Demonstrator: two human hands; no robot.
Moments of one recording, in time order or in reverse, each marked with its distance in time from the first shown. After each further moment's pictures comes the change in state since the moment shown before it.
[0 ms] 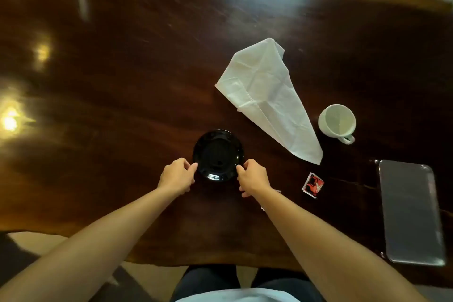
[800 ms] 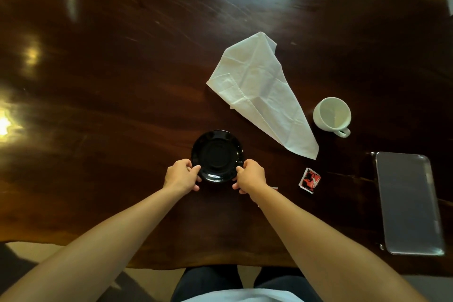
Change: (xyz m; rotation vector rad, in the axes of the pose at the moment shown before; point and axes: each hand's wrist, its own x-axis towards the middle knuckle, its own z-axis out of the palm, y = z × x) left_hand 0.013 0.007 0.027 -0.130 -0.033 0.011; right_hand 0.002 0.006 -0.005 0.318 -0.015 0.096
